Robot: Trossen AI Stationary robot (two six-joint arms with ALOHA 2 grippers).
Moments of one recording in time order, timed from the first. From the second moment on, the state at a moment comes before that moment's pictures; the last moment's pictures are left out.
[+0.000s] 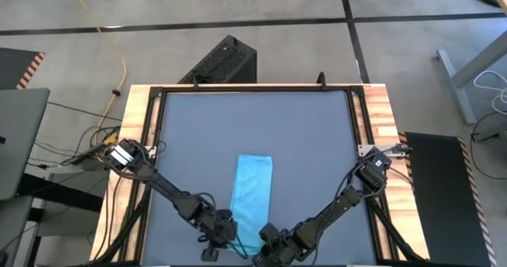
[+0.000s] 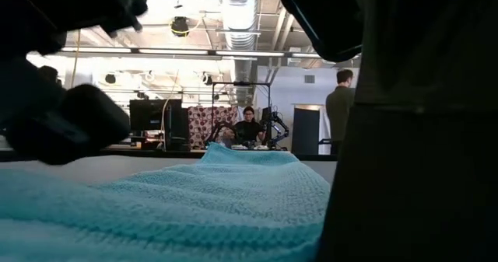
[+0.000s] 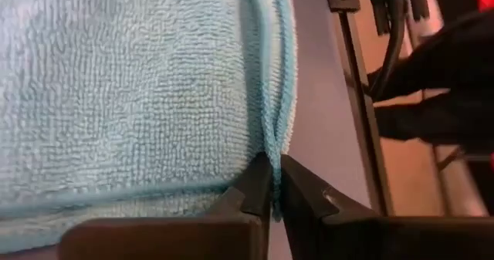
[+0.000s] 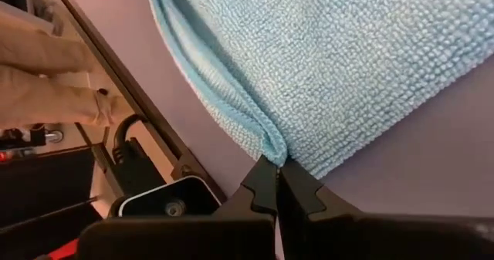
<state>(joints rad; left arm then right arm) -0.62 1.92 1.04 -0.03 0.18 -0.55 0.72 2.24 1.58 -0.28 0.23 1.60</state>
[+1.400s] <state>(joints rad) -0.75 1.90 1.04 -0.01 -0.20 0.17 0.71 2.25 1.58 -0.25 0.23 1.59</state>
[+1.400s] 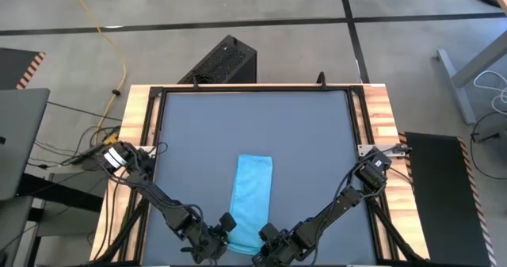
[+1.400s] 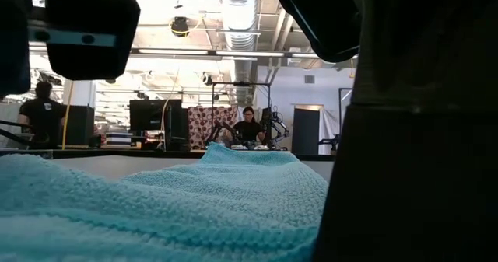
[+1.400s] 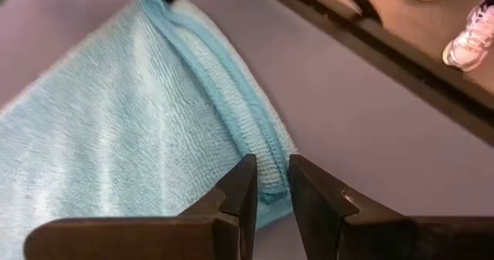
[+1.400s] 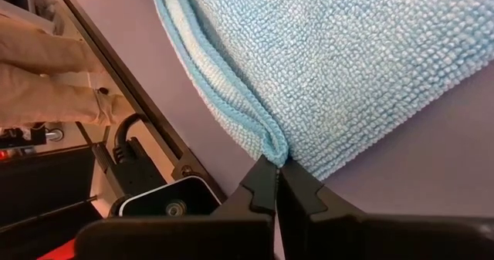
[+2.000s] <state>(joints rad) -0.69 1.90 1.05 -0.08 -0.06 -0.06 0.71 2.24 1.59 -0.25 0.23 1.57</state>
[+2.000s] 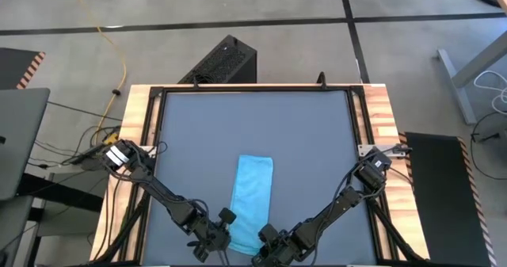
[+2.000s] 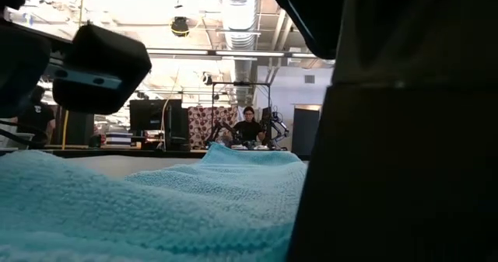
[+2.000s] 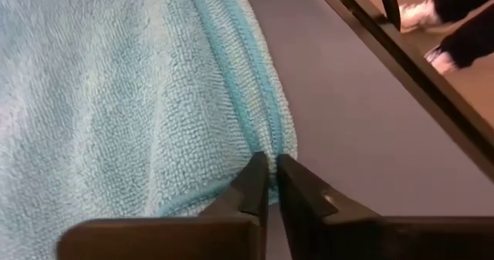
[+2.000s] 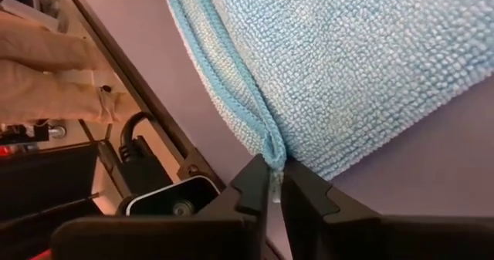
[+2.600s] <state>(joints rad) -0.66 1.90 1.05 -0.12 0.11 -0.28 0.73 2.17 1.59 -0.36 0.21 1.51</state>
